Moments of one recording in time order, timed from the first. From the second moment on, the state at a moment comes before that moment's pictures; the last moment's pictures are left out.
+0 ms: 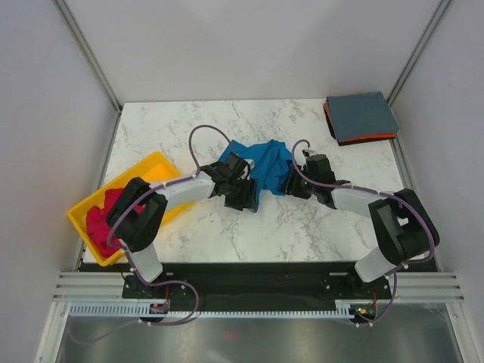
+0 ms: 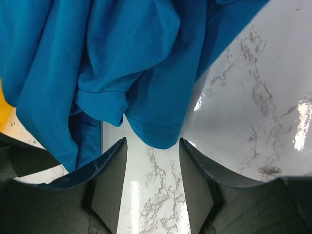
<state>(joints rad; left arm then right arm) -0.70 1.74 1.09 -0.41 0.23 -0.49 0.38 1.56 0.71 0.12 -0.22 0.61</state>
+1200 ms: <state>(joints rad) -0.70 1.22 1.75 -0.96 -0.13 -0.47 0.38 1.03 1.48 -0.85 0.38 0.52</state>
